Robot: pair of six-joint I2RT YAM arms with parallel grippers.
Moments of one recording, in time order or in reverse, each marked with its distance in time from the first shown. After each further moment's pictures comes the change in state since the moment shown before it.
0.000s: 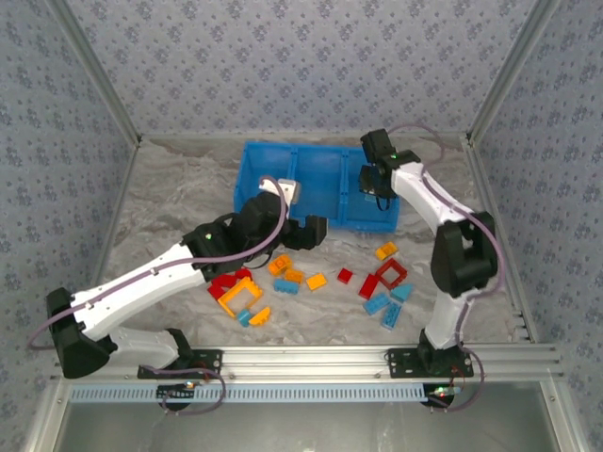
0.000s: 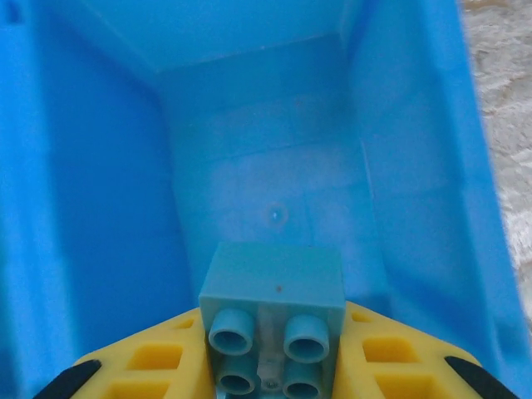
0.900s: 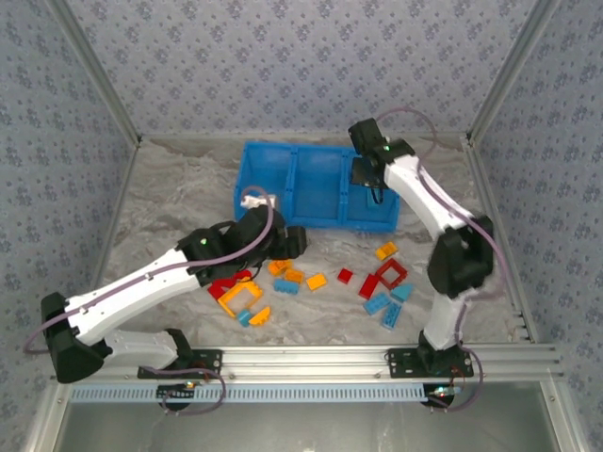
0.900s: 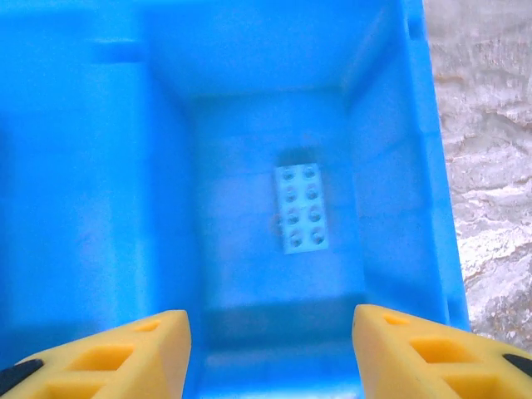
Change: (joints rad) left arm 0.000 -0.072 -0.084 -0.246 -0.072 -0.284; right arm 0.117 -0.108 0.072 -0.102 0.120 -0.046
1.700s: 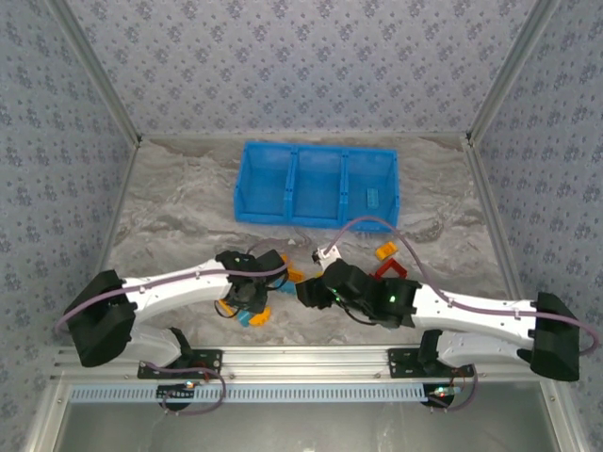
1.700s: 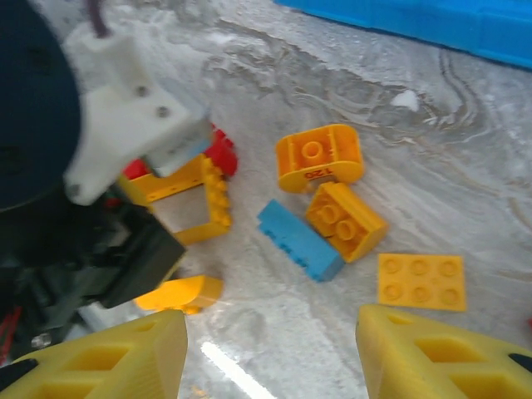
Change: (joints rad) left arm 0.019 0.183 -0.340 -0.163 0.151 0.158; right arm 0.776 -0.710 -0.983 0.651 -0.074 0.175
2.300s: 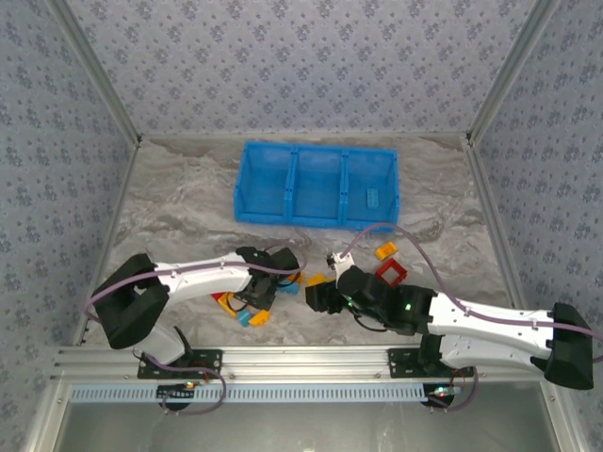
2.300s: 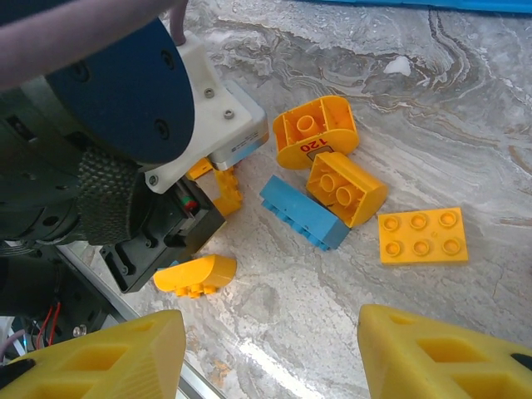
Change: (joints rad) left arm 0.000 0.171 0.068 0.044 -0.050 0.154; right arm 0.008 -0.122 -0.086 -0.011 -0.011 0.113
